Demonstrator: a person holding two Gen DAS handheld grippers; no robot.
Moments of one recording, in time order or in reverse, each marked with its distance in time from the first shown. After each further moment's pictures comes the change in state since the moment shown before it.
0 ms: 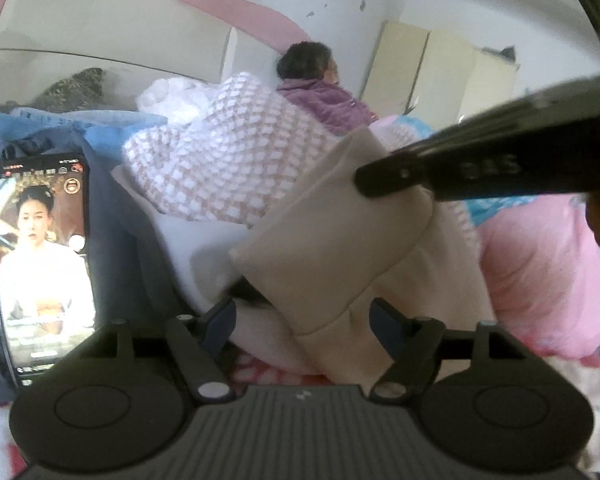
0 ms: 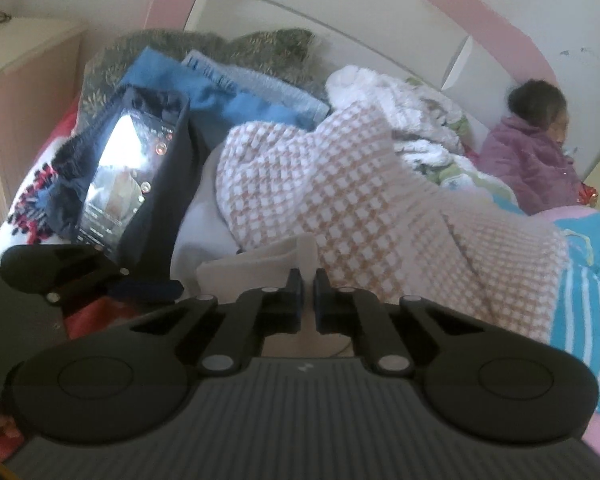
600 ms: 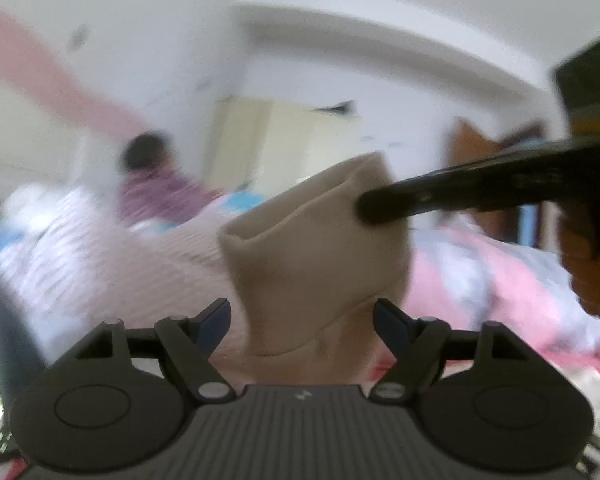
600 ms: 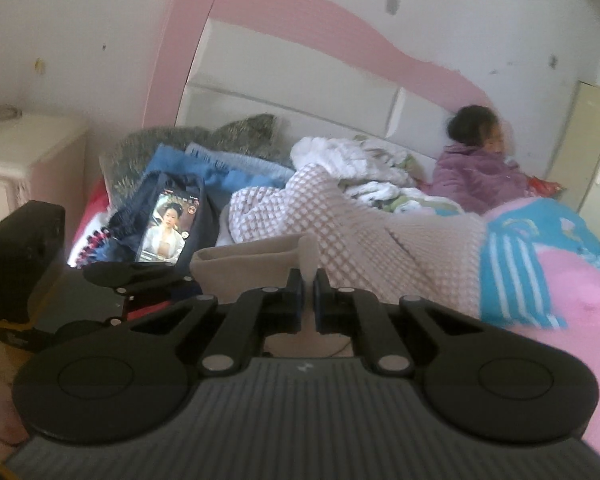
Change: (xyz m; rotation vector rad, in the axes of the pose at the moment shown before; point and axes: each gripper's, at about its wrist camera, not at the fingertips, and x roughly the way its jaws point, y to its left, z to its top) left arm -0.074 -0.059 -0.025 0.283 -0.258 -0.463; right arm -0.166 -0.004 -0.072 0.187 -0.228 -0.063
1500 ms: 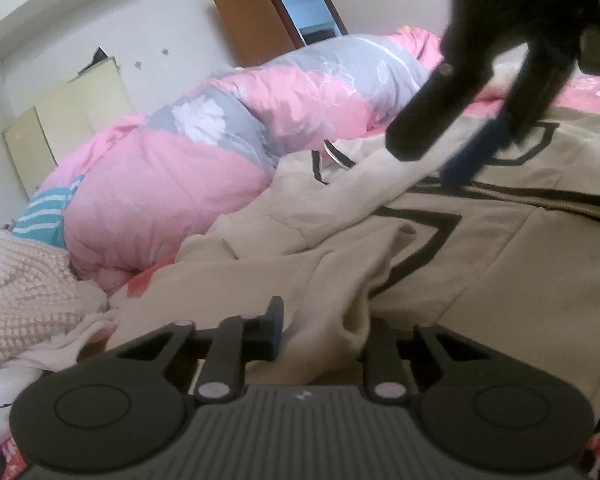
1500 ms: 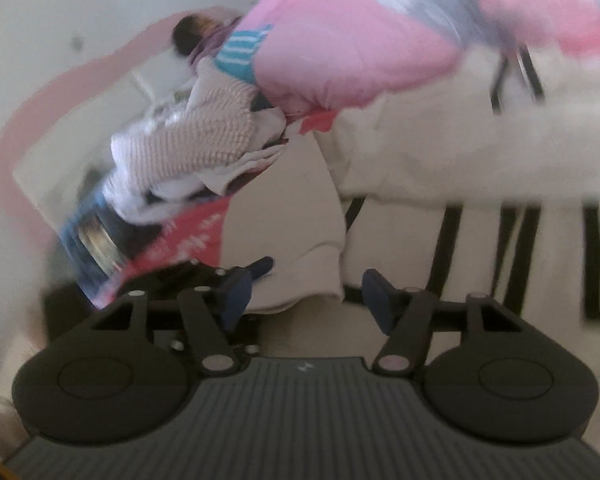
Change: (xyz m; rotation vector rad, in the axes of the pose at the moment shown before) left arm 0.007 -0.184 -0.113 0.614 0.324 -0.324; right arm -0.209 0.032 -0.263 1.153 0.079 -0.264
